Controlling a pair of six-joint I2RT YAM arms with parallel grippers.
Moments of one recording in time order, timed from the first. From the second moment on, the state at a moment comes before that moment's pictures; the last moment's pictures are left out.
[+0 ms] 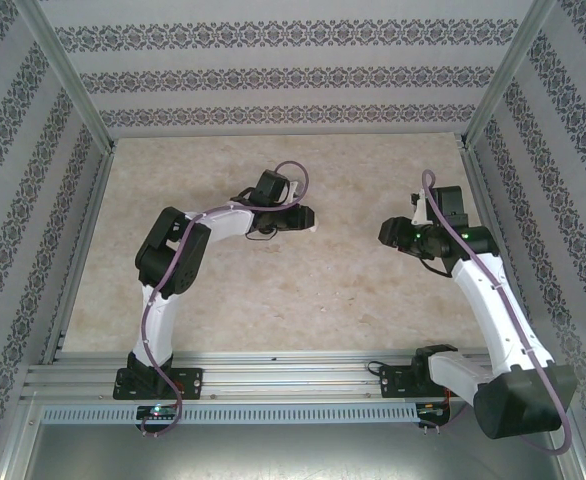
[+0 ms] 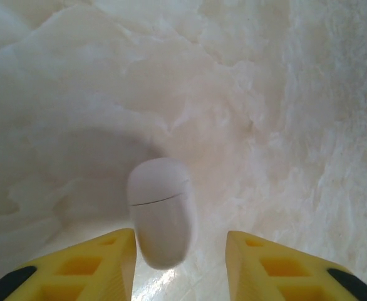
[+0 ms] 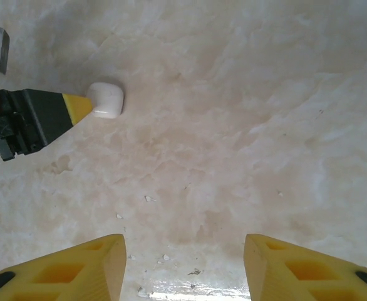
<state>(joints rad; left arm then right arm) -0.50 2.13 1.44 -0.13 0.44 -0.50 0.09 1.07 0.99 -0.85 -0.24 0.41</state>
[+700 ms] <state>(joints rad) -0.30 1.62 1.26 -0.22 0.27 -0.09 -0.03 0.82 0.60 -0.36 0.04 0.33</state>
